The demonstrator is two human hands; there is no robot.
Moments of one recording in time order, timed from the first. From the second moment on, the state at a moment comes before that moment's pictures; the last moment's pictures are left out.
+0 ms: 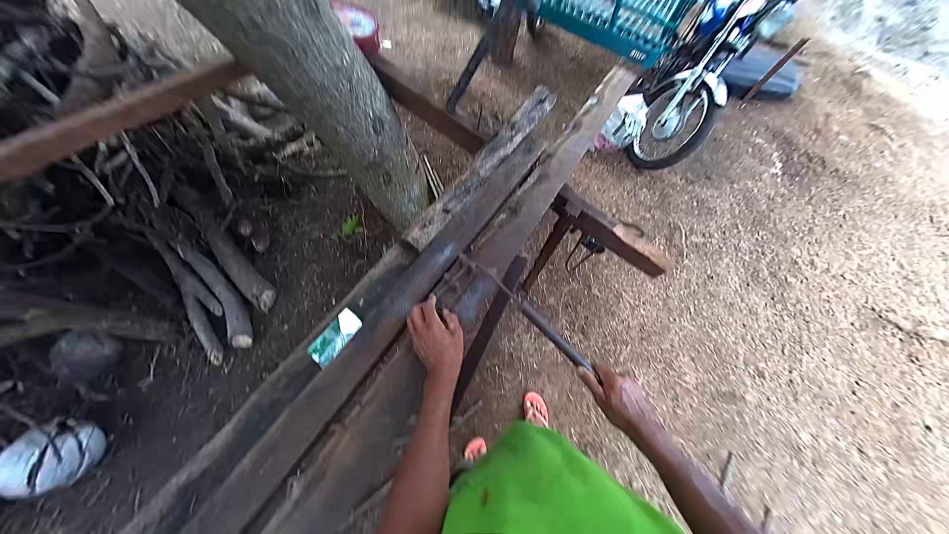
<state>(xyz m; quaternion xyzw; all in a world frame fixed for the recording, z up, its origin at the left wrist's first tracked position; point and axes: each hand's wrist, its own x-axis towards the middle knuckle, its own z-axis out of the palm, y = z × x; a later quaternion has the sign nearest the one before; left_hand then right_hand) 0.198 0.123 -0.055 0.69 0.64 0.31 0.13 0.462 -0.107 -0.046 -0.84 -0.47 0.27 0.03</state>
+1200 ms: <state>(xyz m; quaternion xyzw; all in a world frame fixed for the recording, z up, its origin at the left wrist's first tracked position) 0.214 0.064 0.048 0.57 0.64 0.36 0.36 0.574 0.146 0.099 -0.47 -0.87 0.07 0.09</state>
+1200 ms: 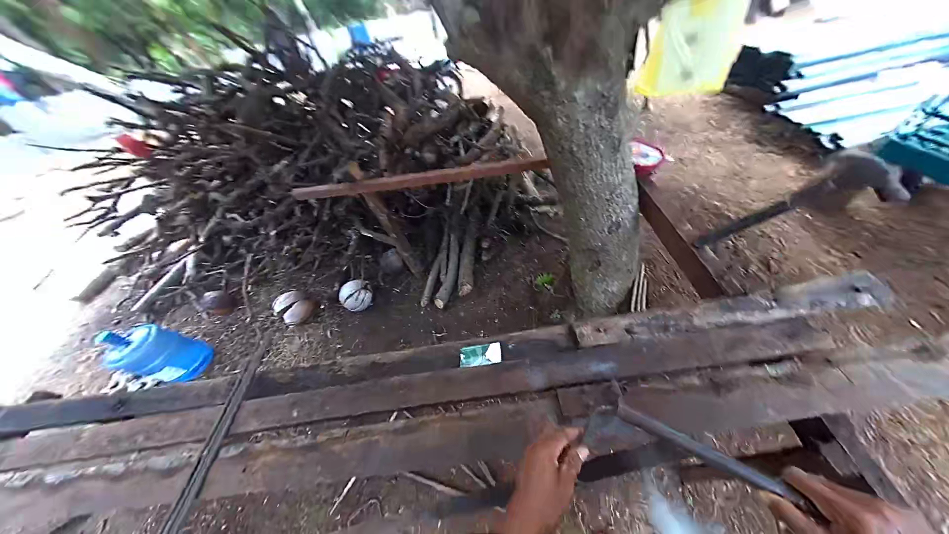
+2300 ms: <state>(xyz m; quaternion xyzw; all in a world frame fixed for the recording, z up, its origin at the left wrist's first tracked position) 0.261 0.085 0.006 0.44 0.85 0.22 0.21 0.664 0.309 0.040 -0.40 -0.91 0.06 0.01</state>
